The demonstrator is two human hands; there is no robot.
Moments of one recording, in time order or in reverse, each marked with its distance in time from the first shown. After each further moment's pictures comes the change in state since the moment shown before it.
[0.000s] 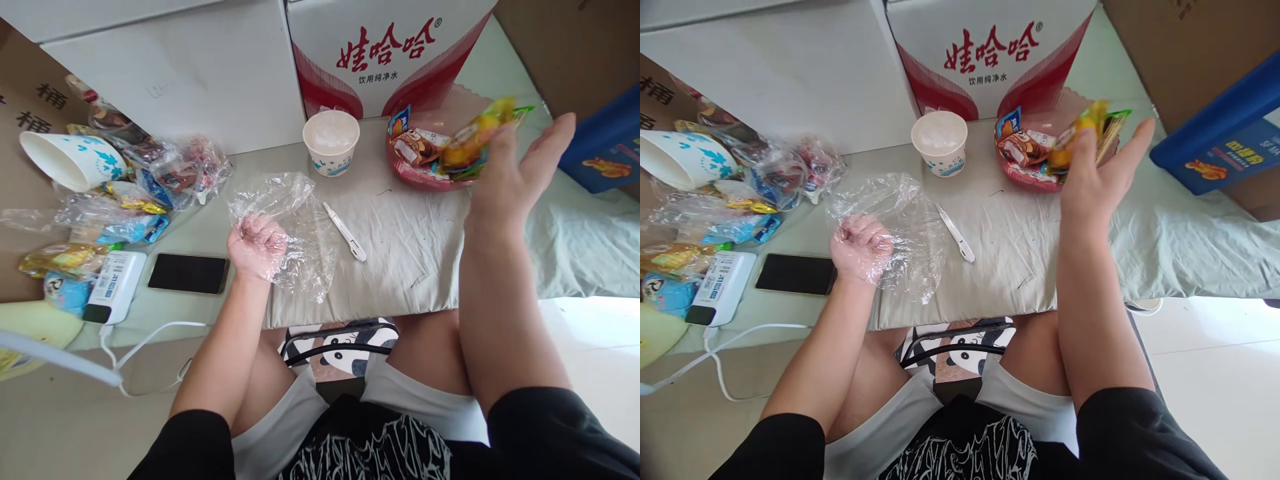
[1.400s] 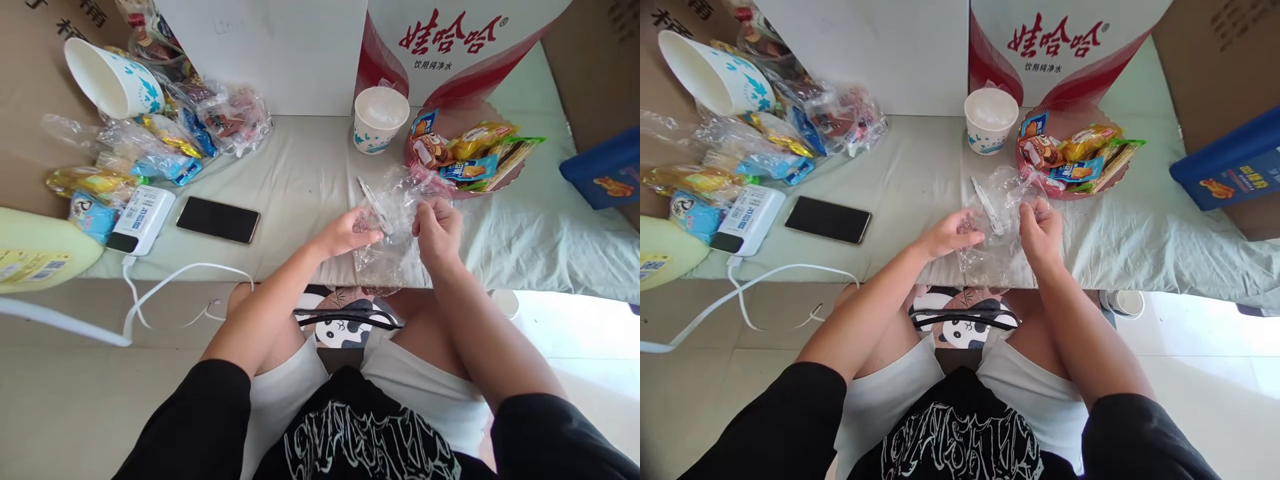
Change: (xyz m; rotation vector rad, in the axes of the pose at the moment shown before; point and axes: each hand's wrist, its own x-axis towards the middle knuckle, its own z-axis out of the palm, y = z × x) left_hand -0.044 -0.055 -0.010 0.937 -0.587 -0.260; right_hand -0.130 -0.013 0.042 -0.107 -0.250 0.128
